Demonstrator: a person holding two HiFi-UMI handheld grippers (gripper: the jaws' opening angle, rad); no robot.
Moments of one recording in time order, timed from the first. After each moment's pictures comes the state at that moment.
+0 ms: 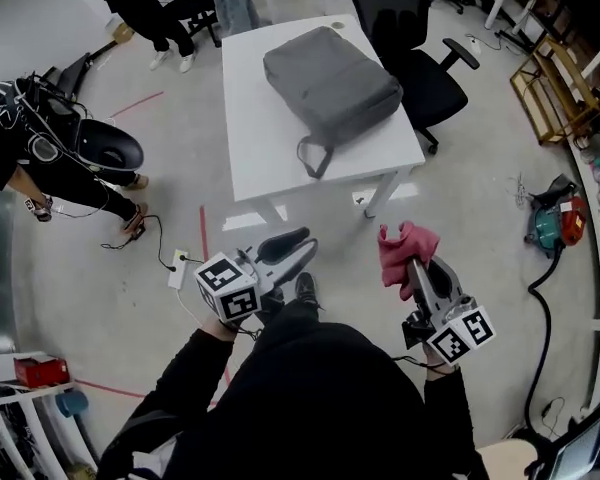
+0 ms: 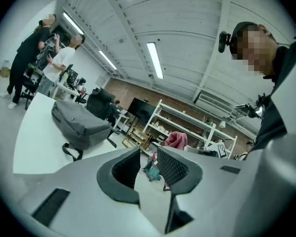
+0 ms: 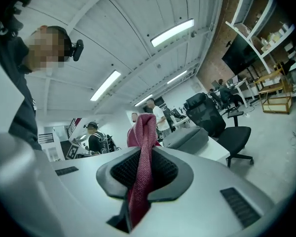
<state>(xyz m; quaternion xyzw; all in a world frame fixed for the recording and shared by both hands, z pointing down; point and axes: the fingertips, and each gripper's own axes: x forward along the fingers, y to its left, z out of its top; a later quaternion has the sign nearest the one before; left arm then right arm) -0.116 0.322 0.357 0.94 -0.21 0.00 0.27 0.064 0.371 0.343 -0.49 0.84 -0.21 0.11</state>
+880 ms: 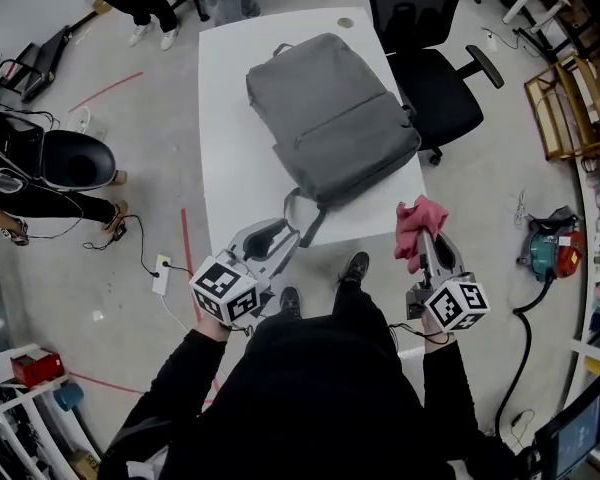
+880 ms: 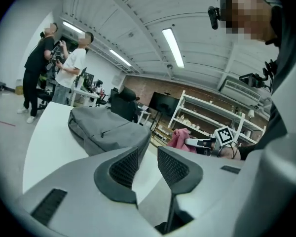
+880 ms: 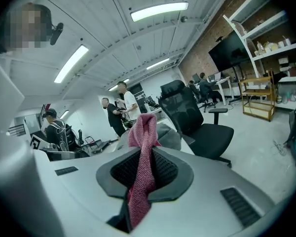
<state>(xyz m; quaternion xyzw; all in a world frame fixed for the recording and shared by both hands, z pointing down) -0.114 0.053 0.433 0.91 -0.32 0.07 0.26 0.147 0.060 0.444 -0.58 0.76 -0.27 0.00</state>
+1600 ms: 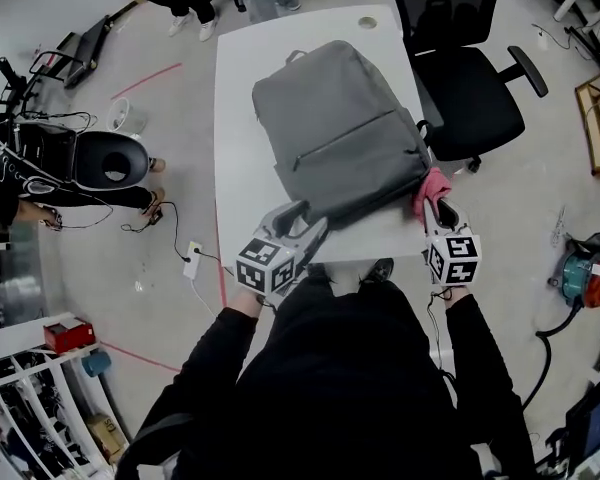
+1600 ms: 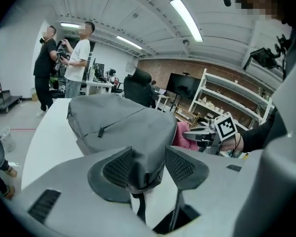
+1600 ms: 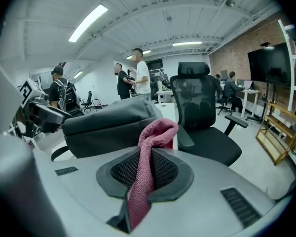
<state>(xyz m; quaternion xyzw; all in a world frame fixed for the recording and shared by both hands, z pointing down) -0.042 -0.049 0.500 0.85 -0.40 0.20 0.28 0.191 -0.090 0.547 -0.50 0.82 -0.21 -0.21</state>
